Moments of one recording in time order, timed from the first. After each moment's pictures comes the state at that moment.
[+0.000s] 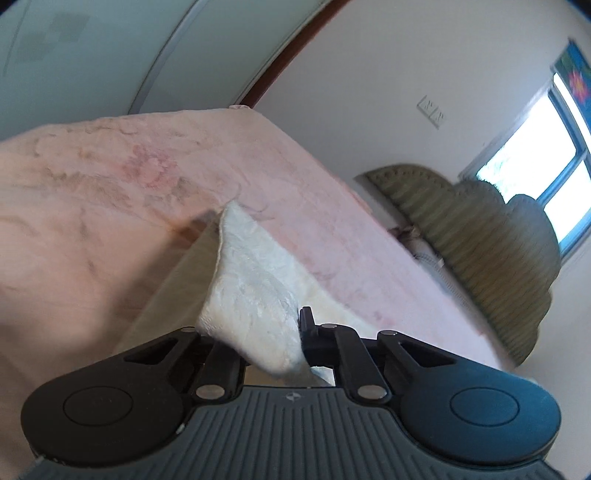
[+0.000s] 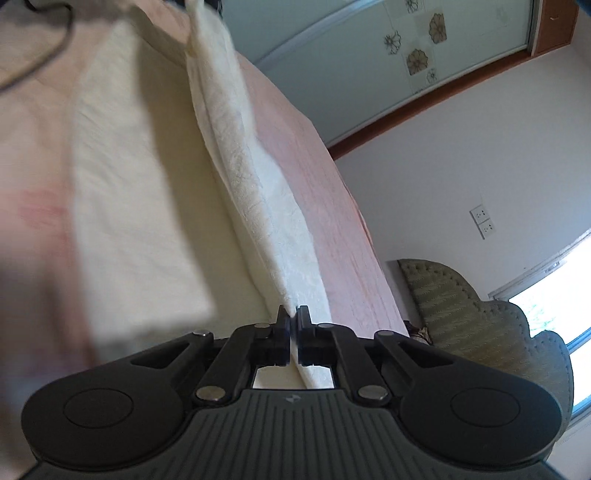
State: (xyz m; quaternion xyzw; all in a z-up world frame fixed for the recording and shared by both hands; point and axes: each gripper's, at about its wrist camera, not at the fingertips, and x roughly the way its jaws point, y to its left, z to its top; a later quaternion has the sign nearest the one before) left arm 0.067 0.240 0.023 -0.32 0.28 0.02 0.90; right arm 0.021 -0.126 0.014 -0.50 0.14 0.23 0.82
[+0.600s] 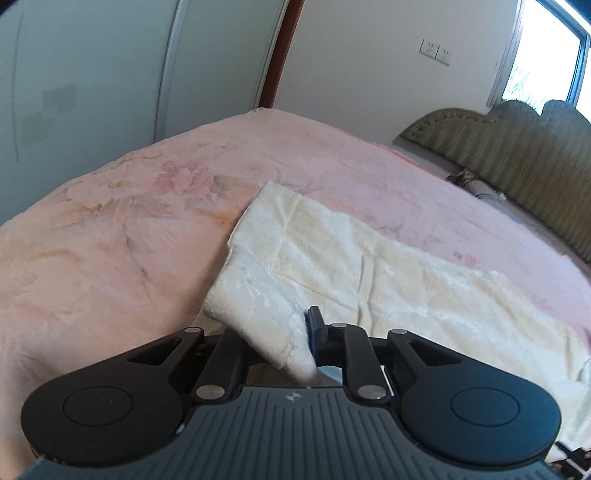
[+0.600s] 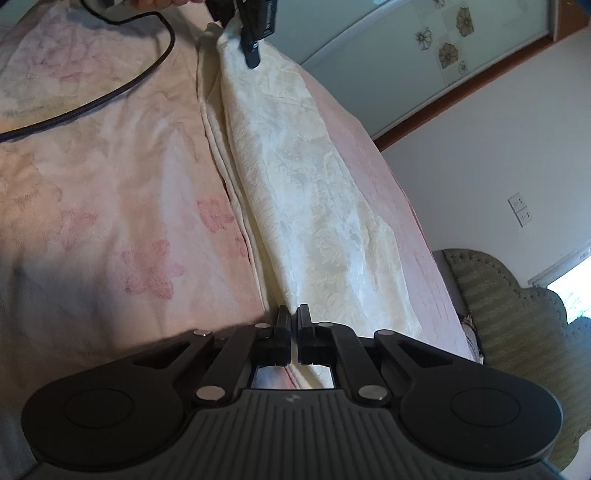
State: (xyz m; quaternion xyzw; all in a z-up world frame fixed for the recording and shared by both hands) left arm 0.056 0.215 0.001 -0.15 0.31 0.09 0.93; right arm -0.038 -0.112 -0.009 -0.47 0.18 0.26 0.82
